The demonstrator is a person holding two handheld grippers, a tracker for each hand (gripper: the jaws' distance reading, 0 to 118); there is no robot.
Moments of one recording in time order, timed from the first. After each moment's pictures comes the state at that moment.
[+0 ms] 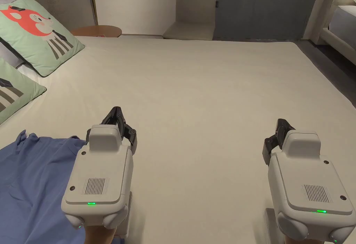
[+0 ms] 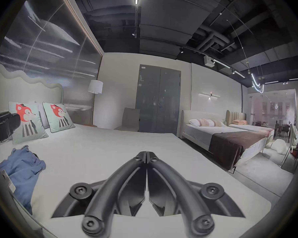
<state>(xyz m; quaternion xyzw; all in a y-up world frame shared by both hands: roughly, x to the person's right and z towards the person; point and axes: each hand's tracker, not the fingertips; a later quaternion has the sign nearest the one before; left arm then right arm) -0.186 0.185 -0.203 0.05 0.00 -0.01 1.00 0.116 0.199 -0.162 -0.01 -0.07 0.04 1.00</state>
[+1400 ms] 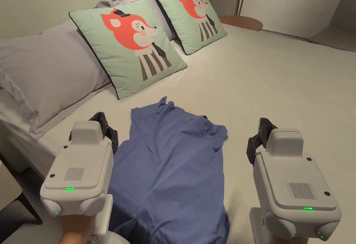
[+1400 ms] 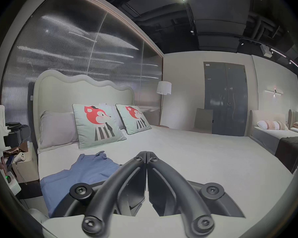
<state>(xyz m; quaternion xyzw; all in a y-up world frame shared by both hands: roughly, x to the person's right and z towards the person) -0.430 0.170 -0.088 -0.05 0.28 -0.02 0.96 -0.126 0.190 -0.205 -0.02 0.24 0.03 0.97</state>
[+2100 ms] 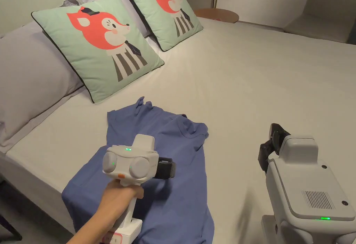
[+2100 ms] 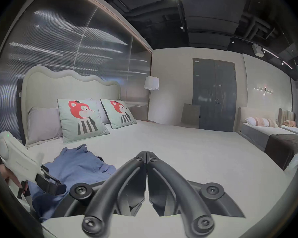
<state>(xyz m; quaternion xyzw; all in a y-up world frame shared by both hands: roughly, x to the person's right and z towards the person) -0.379 0.096 -0.236 -0.43 0.10 0.04 0.90 -0.076 0.176 -0.221 -0.04 0.19 0.03 0.98</state>
